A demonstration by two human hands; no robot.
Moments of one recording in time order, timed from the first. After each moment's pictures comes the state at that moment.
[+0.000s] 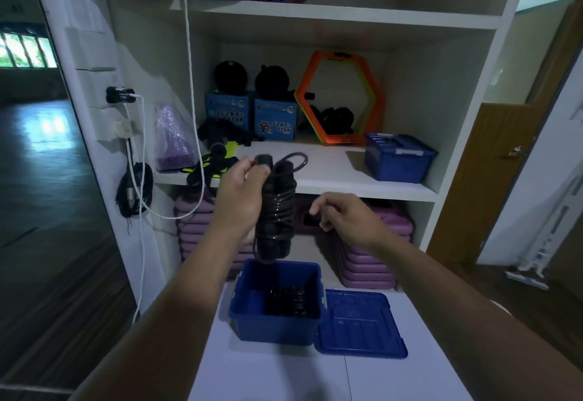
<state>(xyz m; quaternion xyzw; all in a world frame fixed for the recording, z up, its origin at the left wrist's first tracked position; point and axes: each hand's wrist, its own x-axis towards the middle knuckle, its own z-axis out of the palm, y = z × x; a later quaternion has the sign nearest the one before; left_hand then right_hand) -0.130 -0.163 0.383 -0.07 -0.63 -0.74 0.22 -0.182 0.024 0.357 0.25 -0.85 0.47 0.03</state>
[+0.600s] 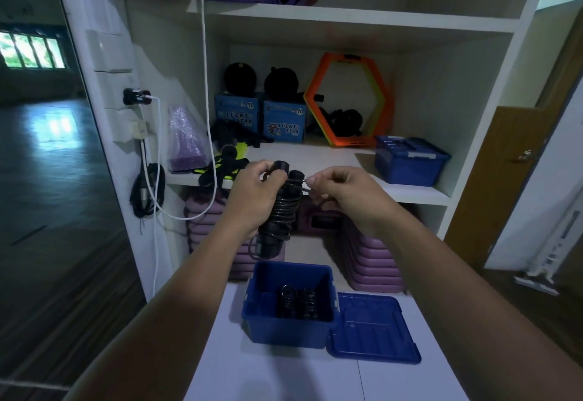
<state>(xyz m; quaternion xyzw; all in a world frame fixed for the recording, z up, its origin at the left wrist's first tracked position) -0.152 -0.197 0.379 -0.07 -0.75 -0.60 0.26 -0.166 -0.023 0.403 0.21 -0.75 0.63 -0.03</state>
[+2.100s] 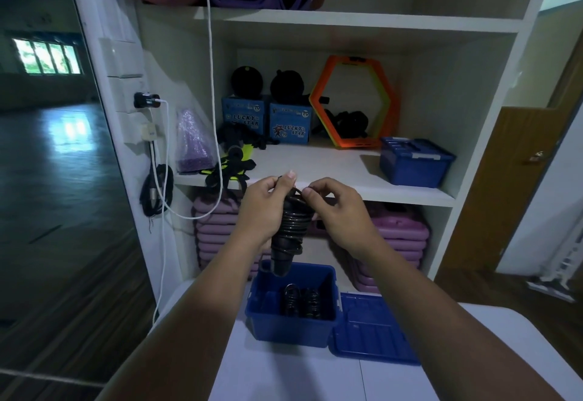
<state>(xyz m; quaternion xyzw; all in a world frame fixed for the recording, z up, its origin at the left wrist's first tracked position) -0.144 -0.177 0.359 -0.04 -0.69 -0.69 0.22 -0.164 -0.029 0.362 0.28 -0.78 0.54 0.15</state>
